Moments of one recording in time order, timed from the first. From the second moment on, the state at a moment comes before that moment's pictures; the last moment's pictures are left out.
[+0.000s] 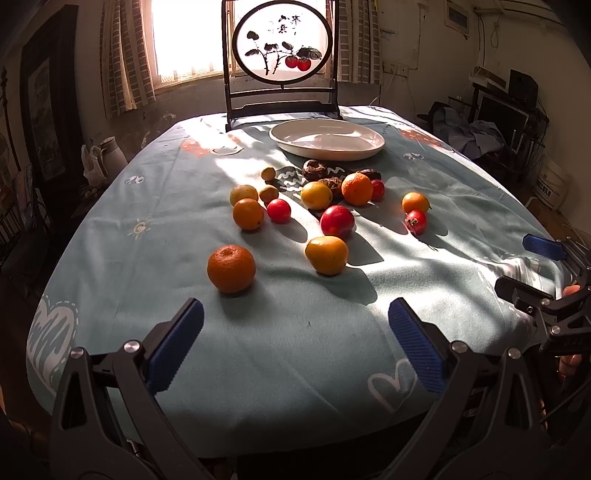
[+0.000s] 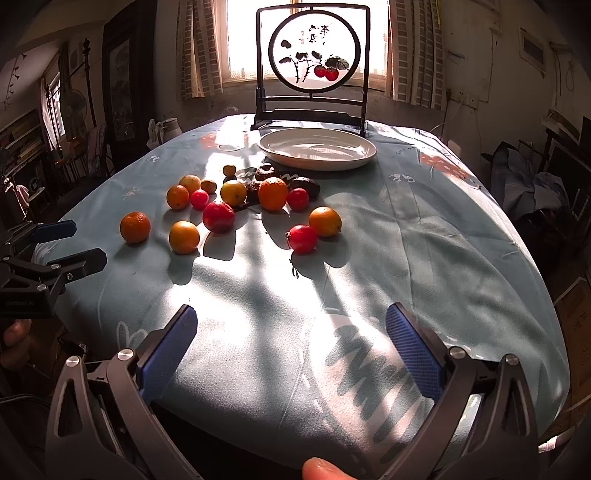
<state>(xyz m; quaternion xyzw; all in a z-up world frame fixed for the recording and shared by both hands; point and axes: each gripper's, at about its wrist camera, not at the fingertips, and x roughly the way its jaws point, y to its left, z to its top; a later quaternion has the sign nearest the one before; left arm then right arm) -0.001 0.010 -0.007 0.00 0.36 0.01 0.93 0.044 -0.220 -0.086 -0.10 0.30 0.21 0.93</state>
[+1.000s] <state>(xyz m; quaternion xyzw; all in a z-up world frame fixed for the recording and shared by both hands) 0.010 0.013 -0.025 0.00 0.38 0.01 0.92 0.051 -0.220 -0.096 -0.06 0.29 0.24 0.92</state>
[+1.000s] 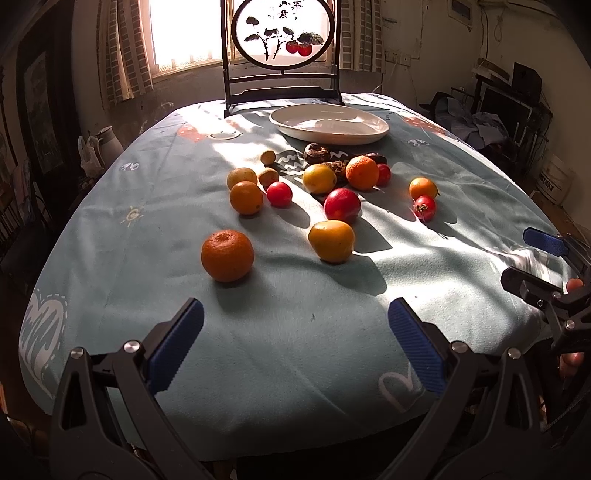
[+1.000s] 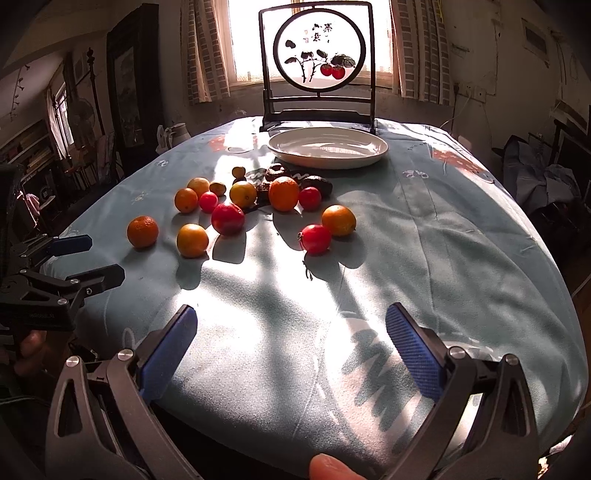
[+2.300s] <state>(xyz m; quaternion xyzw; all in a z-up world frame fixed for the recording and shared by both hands) 0.094 0.004 -0.036 0.01 0.38 -0.09 0.92 0.178 -0.207 -0.115 0.06 0.37 0.26 0.89</state>
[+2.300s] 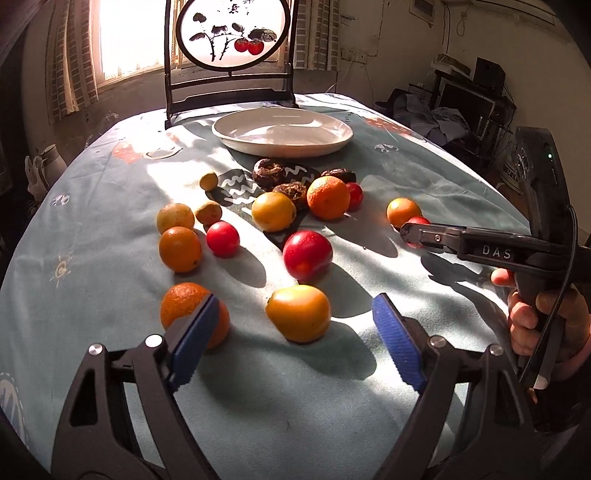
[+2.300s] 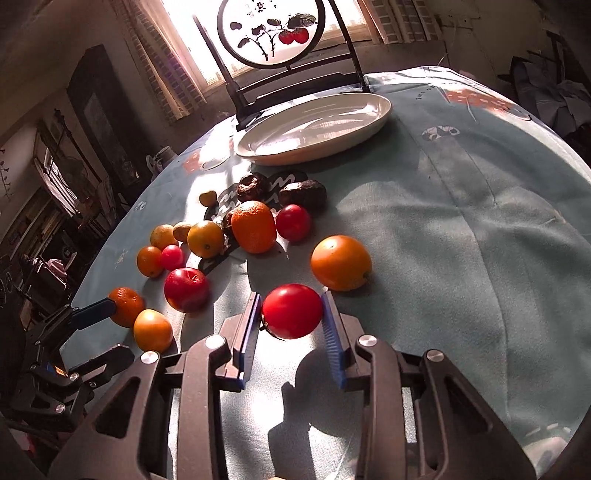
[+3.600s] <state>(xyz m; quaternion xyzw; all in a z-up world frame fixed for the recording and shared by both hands) 0.225 0.016 0.028 0.03 0.34 -0.16 0.92 0.236 -0.208 -0.055 0.09 0.30 0.30 0.90</state>
